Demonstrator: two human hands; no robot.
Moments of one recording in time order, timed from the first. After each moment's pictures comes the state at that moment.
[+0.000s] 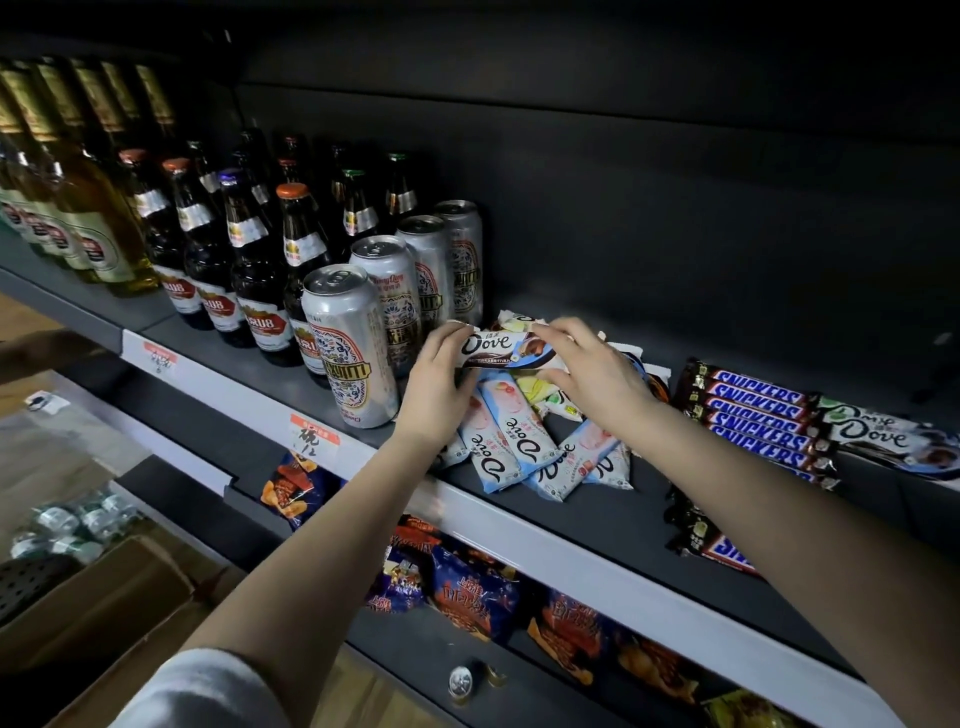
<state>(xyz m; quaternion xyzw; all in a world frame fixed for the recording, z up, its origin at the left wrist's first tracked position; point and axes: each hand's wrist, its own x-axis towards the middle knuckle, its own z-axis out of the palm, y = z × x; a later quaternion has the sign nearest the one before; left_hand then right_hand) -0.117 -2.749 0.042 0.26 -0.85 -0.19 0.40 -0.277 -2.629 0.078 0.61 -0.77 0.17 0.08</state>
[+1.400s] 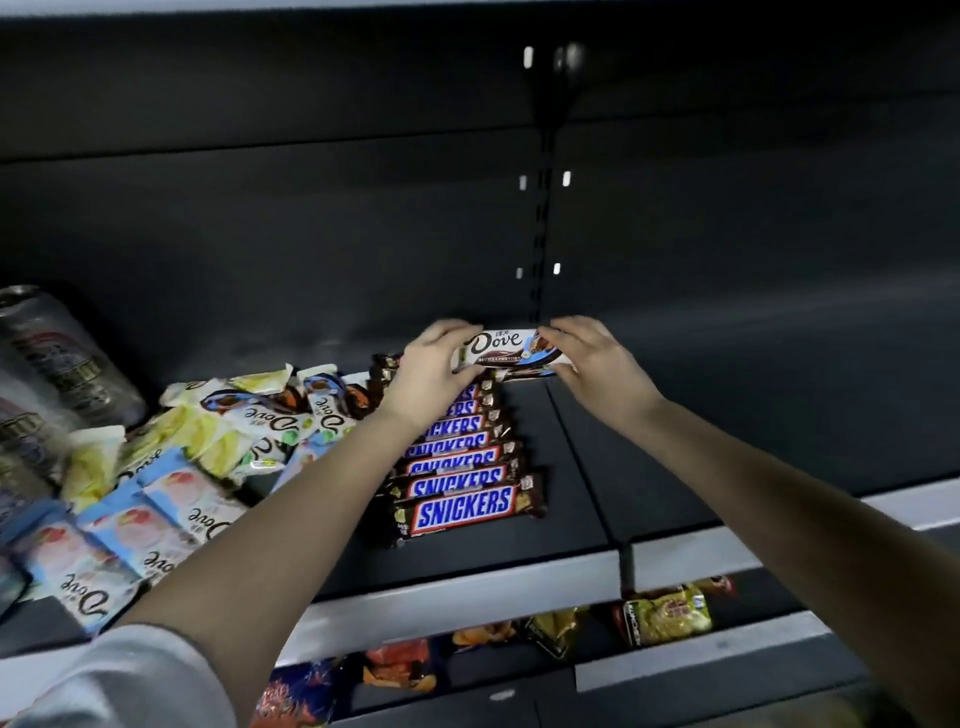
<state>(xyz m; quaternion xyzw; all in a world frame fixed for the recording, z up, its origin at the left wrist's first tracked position) -0.326 -2.560 0.078 -0.04 -0.93 -0.27 0.25 -0.391 -2.349 0.077 0.37 -0.89 0.20 0.18</state>
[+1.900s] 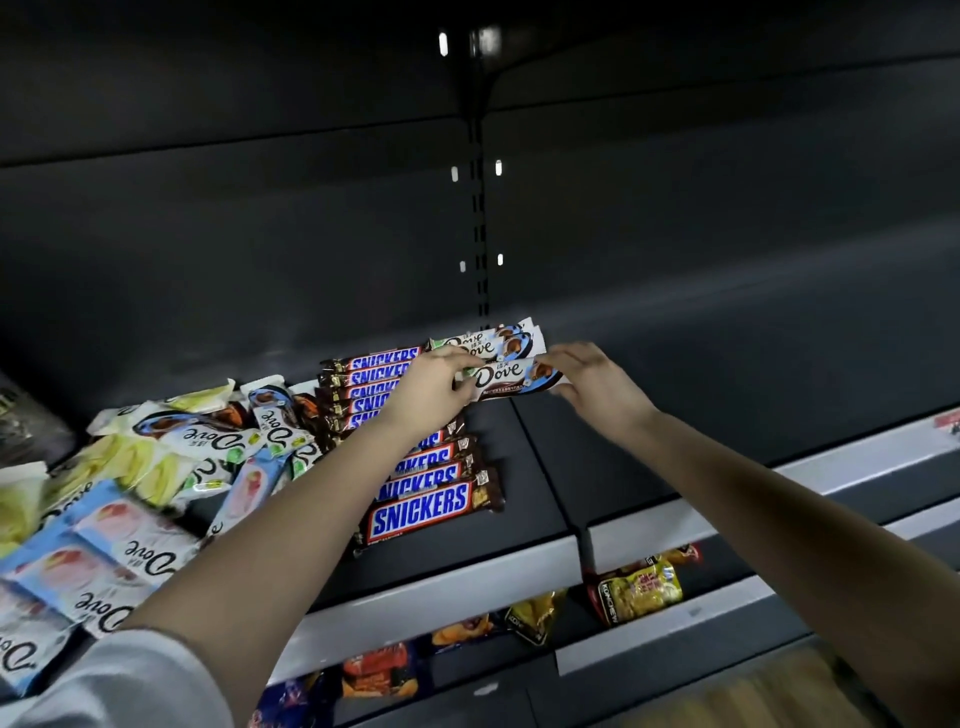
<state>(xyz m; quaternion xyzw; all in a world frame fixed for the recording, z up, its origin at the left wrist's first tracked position) -0.343 -2.521 0.063 -0.08 -0.96 -0.23 0.13 -0.392 -2.303 0.047 0.32 -0.92 0.21 0.11</state>
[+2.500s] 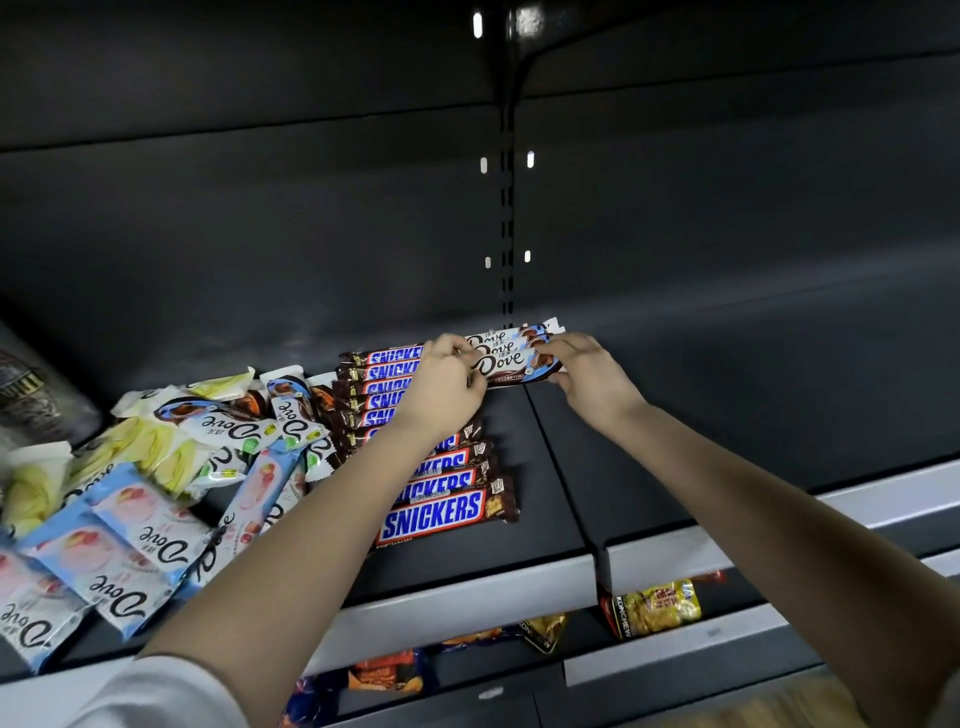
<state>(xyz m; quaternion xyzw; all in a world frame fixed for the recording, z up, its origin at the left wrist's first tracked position) -0.347 -2.521 0.058 0.01 -0.97 -0.21 0.15 -0.415 -2.337 0.045 0.30 -0.92 0.24 0.08</state>
